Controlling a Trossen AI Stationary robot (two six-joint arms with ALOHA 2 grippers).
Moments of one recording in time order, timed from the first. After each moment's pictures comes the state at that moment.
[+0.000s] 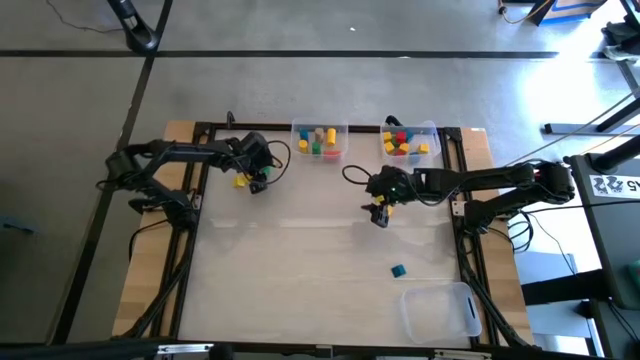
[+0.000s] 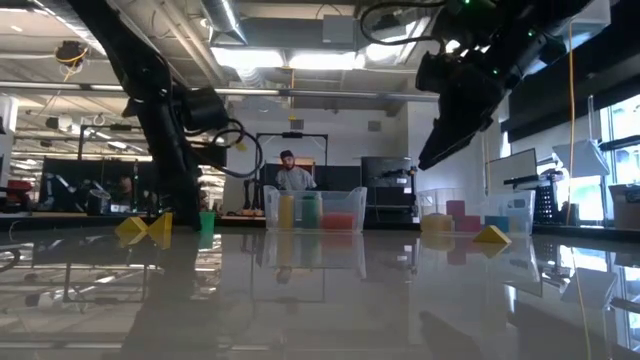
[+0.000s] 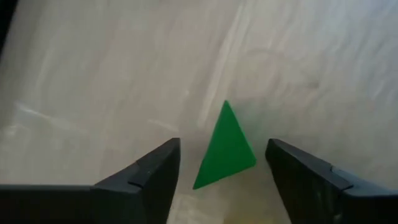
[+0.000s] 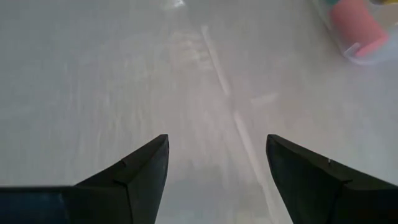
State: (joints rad) left arm 0.66 1.49 0.64 -0.28 -0.06 0.37; right arm -0.11 1.29 0.75 -0.29 0.04 0.13
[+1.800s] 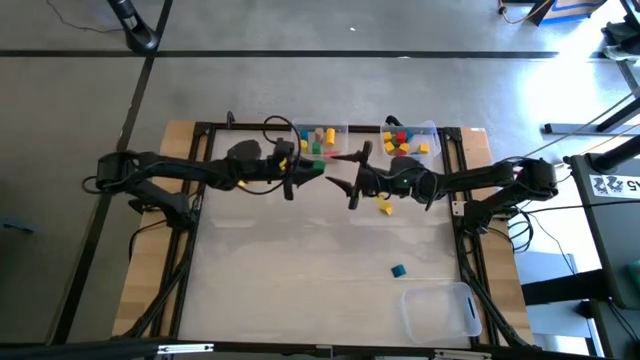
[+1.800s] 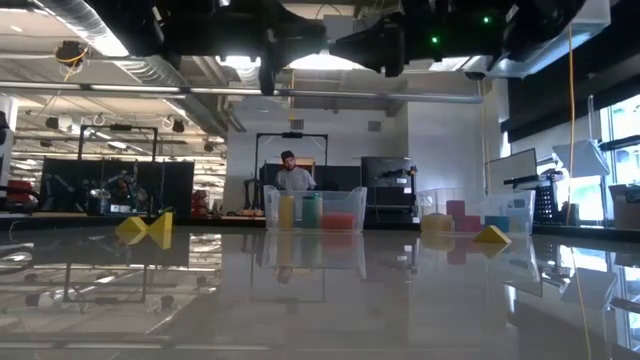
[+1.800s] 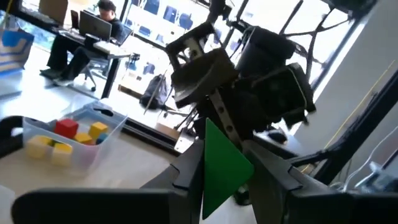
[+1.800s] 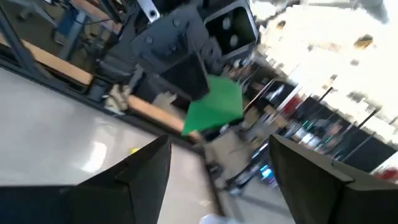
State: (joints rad) left arm 0.23 1.37 0.71 0.71 0.15 -0.42; right arm -0.11 1.45 0.75 0.76 0.10 -0.64
